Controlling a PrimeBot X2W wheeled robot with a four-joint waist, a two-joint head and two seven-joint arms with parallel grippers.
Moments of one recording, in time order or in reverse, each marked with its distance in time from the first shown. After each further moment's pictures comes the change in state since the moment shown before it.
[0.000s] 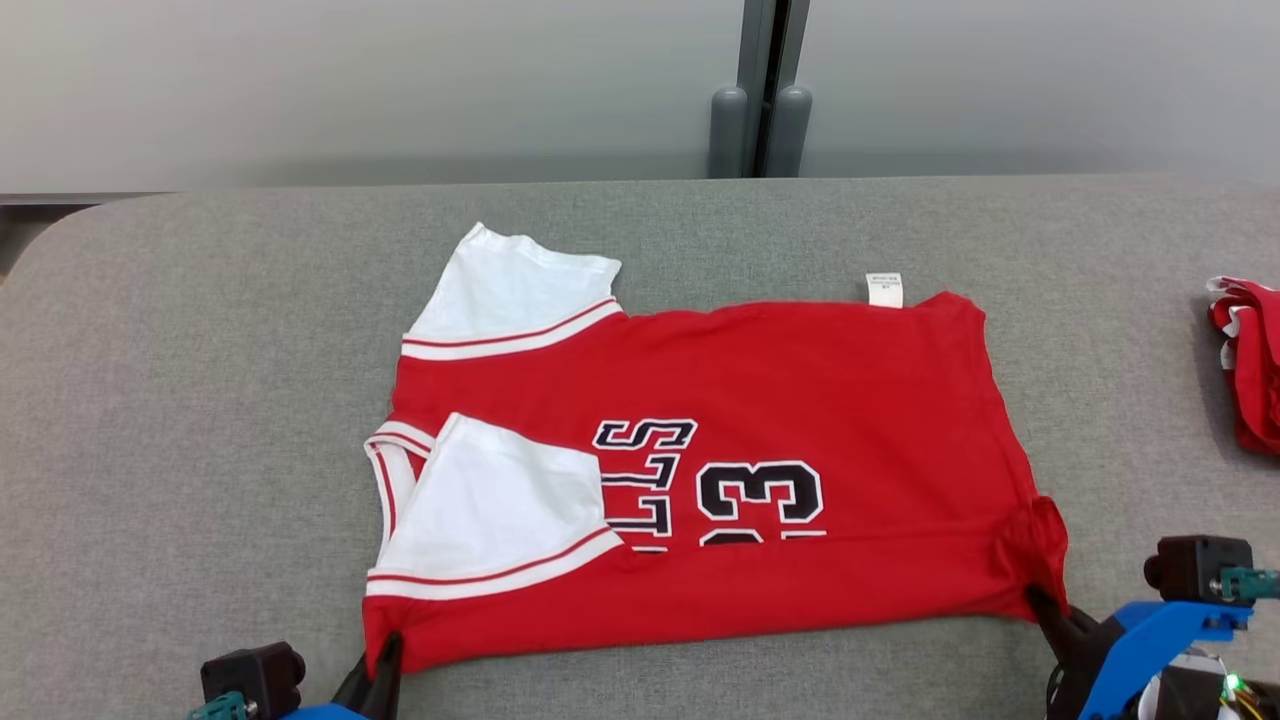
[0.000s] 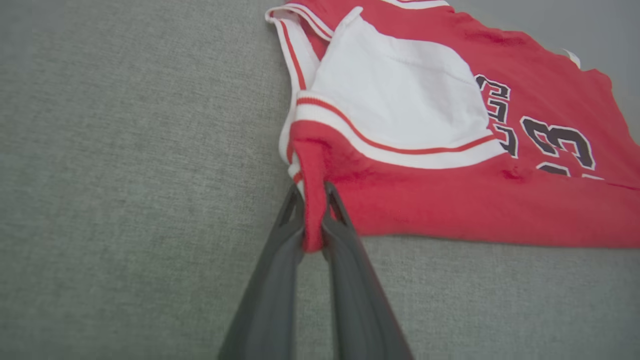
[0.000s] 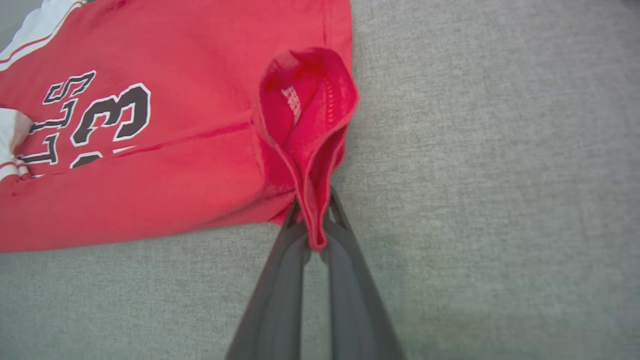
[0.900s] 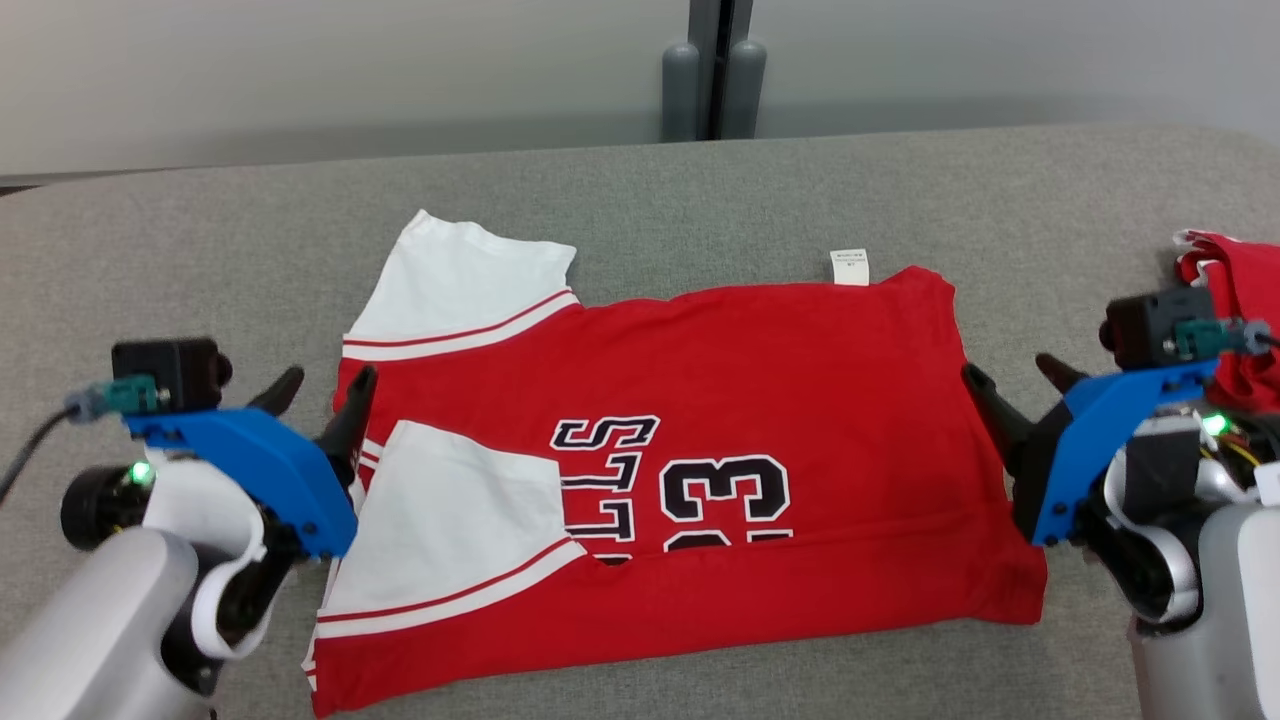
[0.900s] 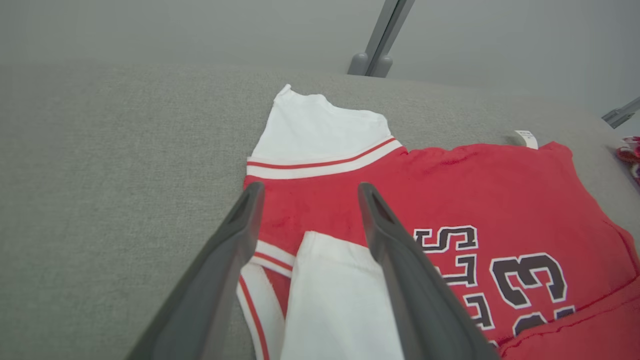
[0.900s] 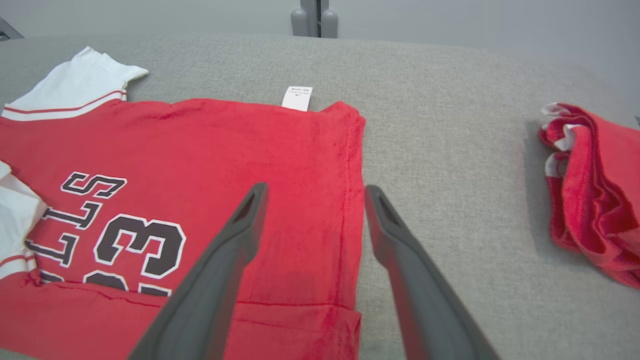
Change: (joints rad) left arm -0.414 0.104 0.021 0.047 0.000 -0.104 0.265; right arm -0.300 -0.044 0.108 -0.101 -0.146 0.000 0.172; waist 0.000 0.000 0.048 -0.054
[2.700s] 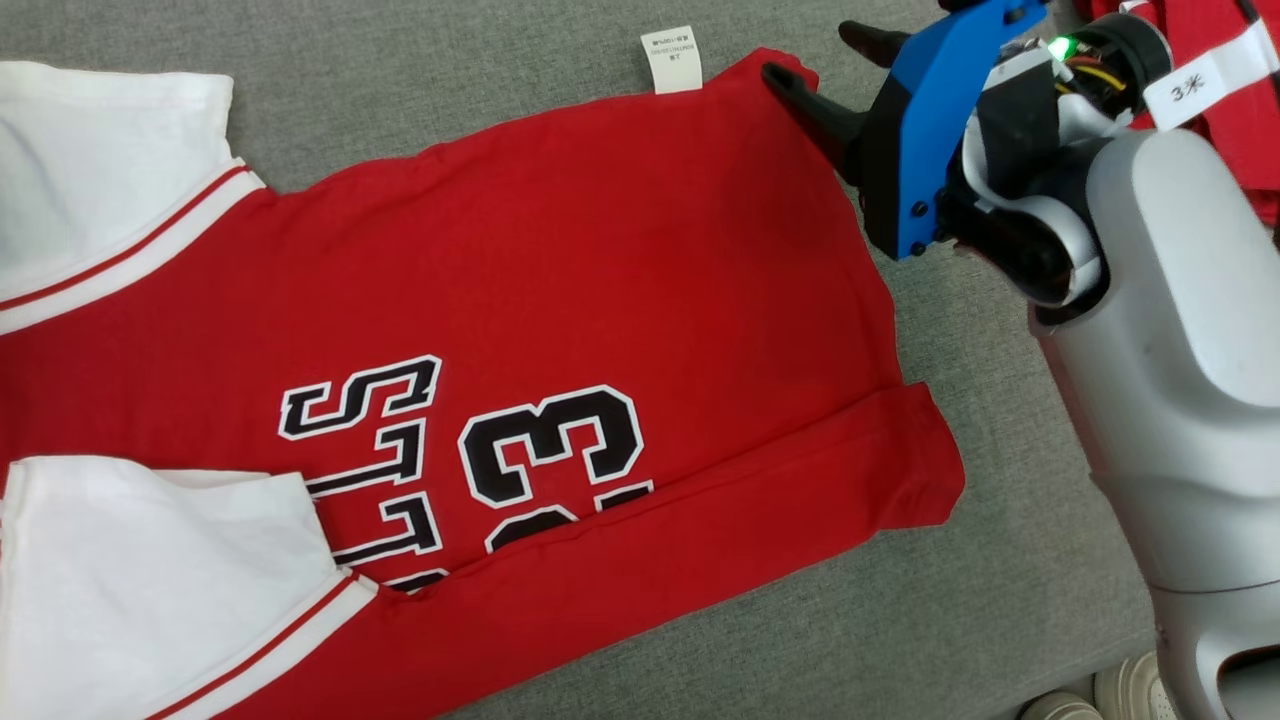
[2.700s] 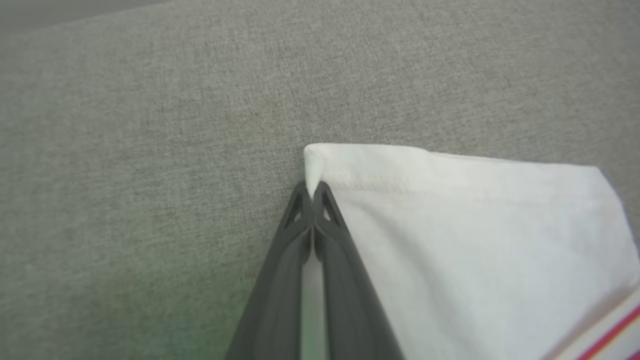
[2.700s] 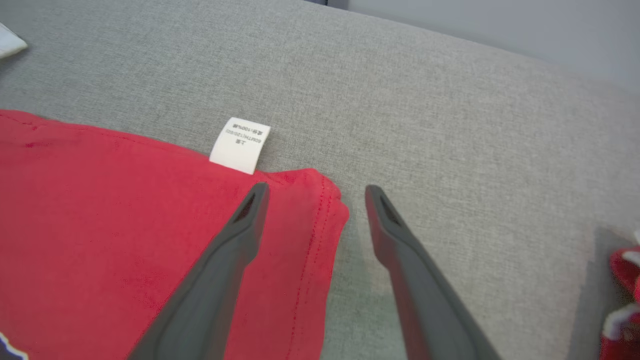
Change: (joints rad) left arm -0.564 0.247 0.015 0.245 -0.023 -0.117 0.502; right arm -0.697 -0.069 0.411 0.365 0.242 0.000 -0.025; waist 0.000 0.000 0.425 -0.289
